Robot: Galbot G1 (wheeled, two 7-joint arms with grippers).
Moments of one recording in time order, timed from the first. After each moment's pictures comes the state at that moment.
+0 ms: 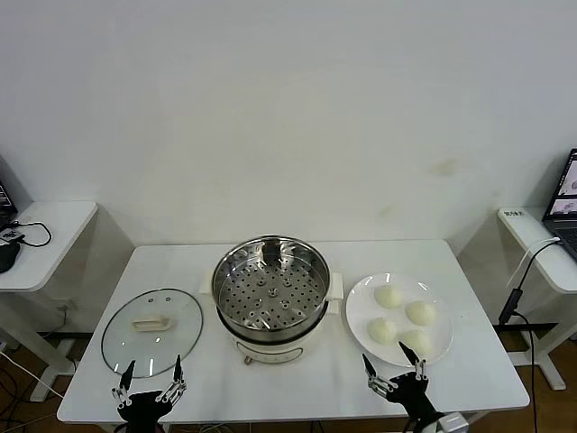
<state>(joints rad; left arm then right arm) 1.87 -1.34 -0.54 -2.15 -0.14 -0.05 -0.29 -1.70 1.18 0.52 2.04 0.20 -0.04 -0.06</state>
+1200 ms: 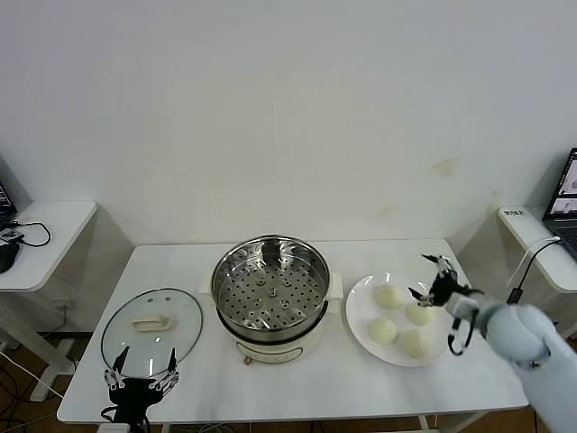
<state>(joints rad) 1.84 -1.31 -0.63 -2.24 -0.04 0.22 -0.19 -0.64 0.60 0.00 1.59 -0.28 -0.15 -0.69</state>
